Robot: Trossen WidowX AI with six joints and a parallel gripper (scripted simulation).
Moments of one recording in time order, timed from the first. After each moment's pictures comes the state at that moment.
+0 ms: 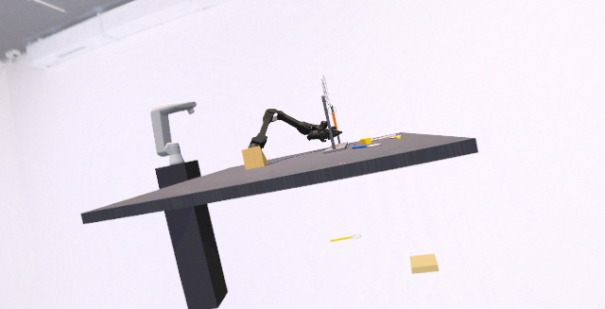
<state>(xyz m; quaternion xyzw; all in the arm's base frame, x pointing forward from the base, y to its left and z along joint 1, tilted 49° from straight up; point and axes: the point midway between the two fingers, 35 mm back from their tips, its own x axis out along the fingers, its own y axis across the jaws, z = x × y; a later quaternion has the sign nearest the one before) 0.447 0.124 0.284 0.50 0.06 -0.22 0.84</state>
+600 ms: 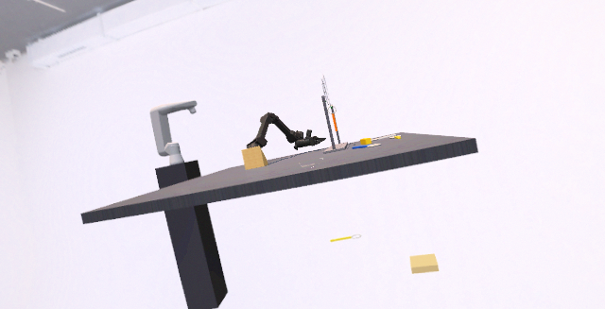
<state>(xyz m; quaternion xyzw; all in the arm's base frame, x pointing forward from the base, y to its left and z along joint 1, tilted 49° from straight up) 0.348 0.278 0.418 0.44 -0.04 -0.07 0.90</state>
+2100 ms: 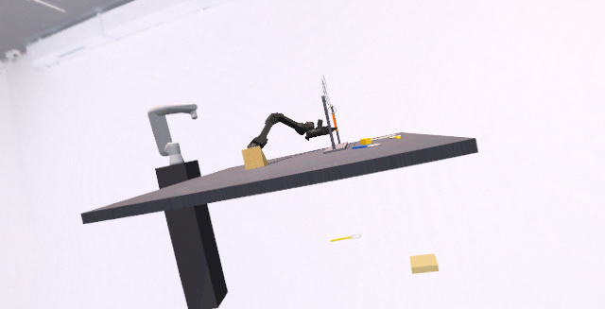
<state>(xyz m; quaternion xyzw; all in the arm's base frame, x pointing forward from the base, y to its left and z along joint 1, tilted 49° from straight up) 0.427 0.225 0.460 0.43 -0.06 -0.07 0.90</state>
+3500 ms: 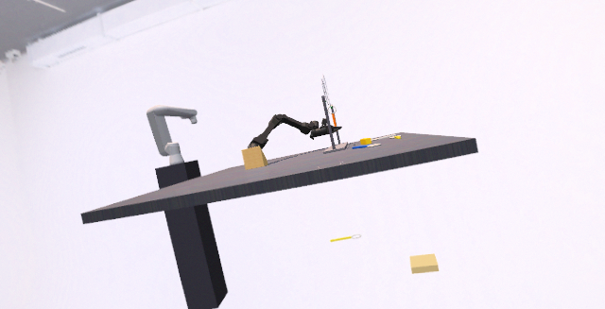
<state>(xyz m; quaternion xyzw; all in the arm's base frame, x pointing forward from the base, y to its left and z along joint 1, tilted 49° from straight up) 0.458 0.219 0.459 0.43 -0.06 -0.07 0.90</state>
